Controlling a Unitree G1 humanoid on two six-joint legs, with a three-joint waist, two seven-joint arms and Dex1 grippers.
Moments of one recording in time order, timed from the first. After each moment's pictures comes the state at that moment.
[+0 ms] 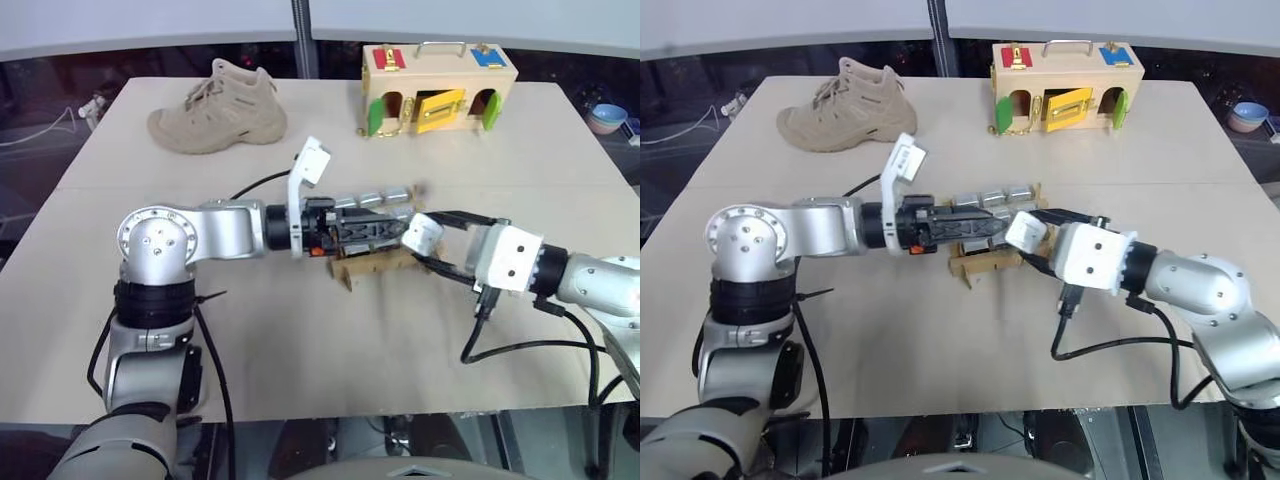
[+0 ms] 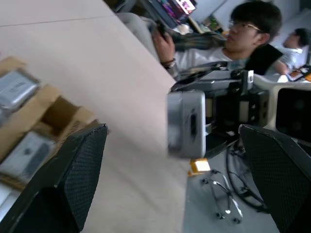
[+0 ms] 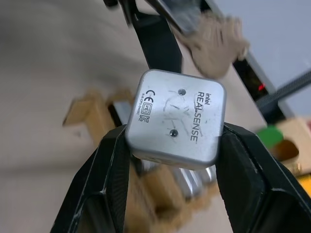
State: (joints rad) left arm -0.77 0.55 0.06 -0.13 -1.52 1.36 -0.23; right arm -0.26 -0.81 0.08 -0.71 0.19 0.32 0.76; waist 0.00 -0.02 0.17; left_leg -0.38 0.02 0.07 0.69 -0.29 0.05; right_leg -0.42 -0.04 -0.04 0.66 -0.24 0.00
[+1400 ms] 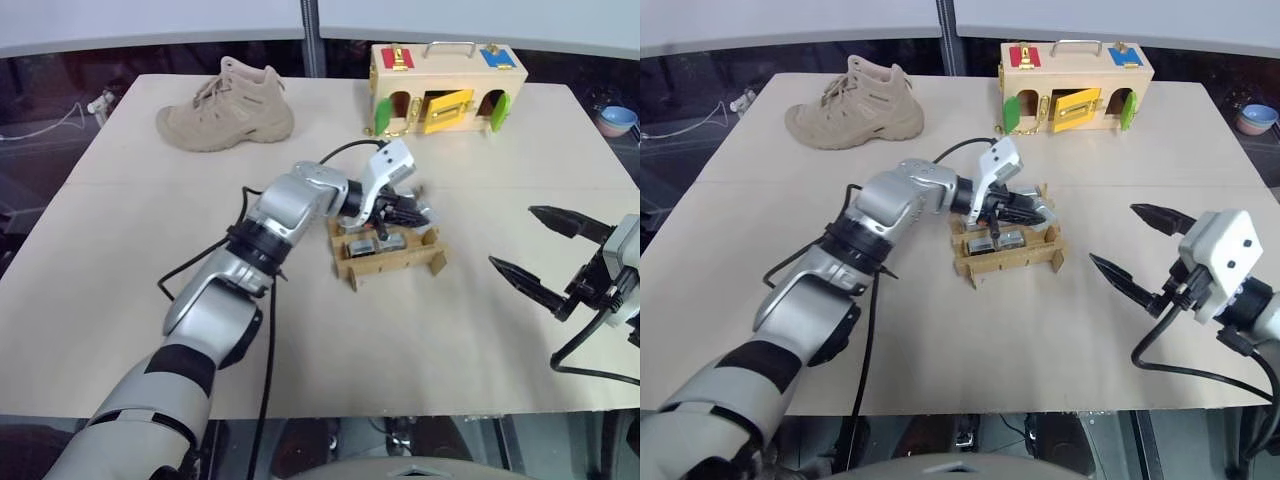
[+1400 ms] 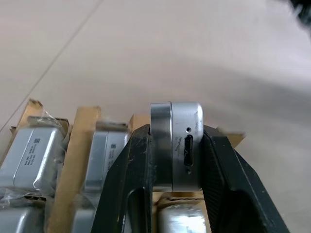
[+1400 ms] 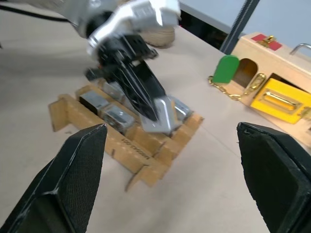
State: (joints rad) left arm -1.14 0.30 -0.51 0.54 -0.33 0.56 -1.03; right arm 0.15 -0.71 -0.56 -0.81 0.63 0.54 0.78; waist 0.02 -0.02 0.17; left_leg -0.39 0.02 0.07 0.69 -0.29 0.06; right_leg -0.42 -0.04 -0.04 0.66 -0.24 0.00
